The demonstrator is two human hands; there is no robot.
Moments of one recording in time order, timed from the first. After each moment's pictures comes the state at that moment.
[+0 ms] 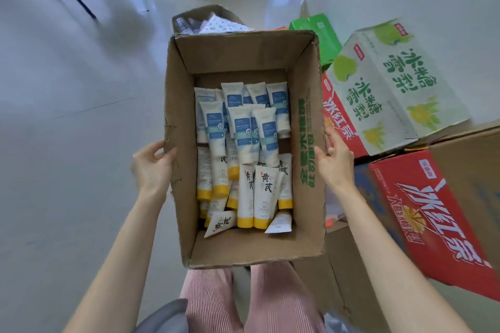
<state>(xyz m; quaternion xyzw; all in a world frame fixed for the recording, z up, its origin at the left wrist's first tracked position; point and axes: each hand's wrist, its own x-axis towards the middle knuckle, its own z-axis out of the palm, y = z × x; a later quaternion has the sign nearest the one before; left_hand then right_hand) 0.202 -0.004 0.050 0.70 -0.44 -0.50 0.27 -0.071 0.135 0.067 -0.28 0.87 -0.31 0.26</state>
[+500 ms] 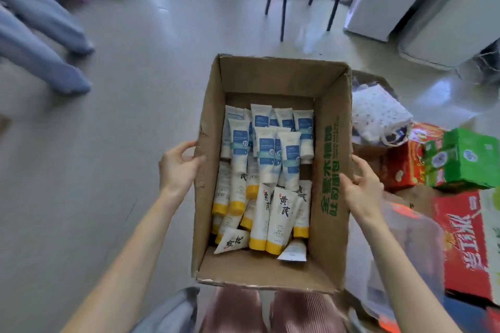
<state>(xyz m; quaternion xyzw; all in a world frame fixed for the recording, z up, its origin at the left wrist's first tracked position) 0.512 0.087 0.115 0.79 -0.31 -0.38 0.37 0.203 0.064 0.112 -0.49 0.75 -0.28 0.35</state>
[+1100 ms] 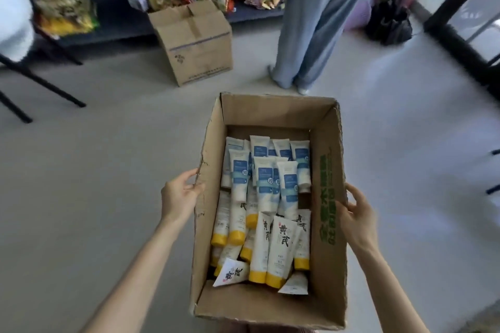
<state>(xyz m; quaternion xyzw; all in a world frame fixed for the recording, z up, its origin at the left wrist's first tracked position) 0.755 0.294 0.108 0.85 0.09 -0.19 0.49 0.595 0.031 0.098 -0.74 0.44 -0.07 0.51</state>
